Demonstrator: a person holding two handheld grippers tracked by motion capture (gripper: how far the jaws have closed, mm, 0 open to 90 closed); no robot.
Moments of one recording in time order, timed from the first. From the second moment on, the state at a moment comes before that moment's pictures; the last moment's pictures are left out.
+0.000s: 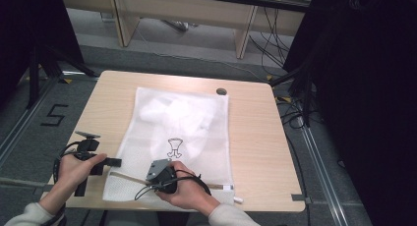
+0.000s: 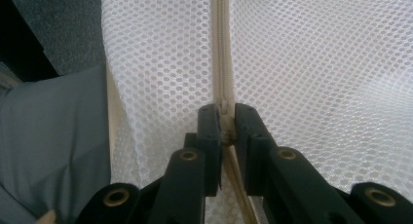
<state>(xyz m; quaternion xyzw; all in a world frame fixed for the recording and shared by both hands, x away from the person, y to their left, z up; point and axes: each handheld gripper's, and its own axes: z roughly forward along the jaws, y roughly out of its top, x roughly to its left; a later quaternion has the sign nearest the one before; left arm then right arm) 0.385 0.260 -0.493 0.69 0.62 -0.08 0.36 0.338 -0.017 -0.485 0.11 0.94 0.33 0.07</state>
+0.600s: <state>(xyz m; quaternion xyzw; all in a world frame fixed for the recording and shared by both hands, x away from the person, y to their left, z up) 0.385 0.260 -0.493 0.69 0.62 -0.09 0.37 0.340 -0.023 -0.485 0.10 0.94 0.33 0.07</state>
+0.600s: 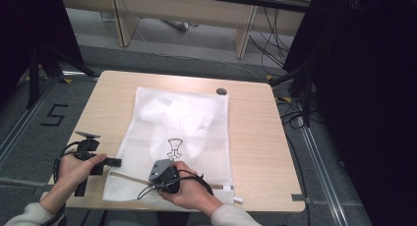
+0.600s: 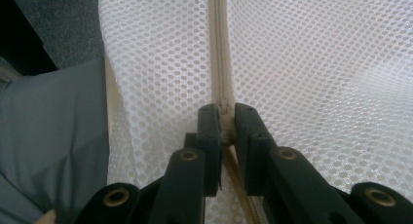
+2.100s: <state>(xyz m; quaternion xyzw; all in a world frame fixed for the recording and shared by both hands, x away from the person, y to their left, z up) 0.385 0.260 -0.494 0.69 0.62 -0.08 0.36 0.339 -0.038 -0.484 0.12 0.94 0.32 0.06</state>
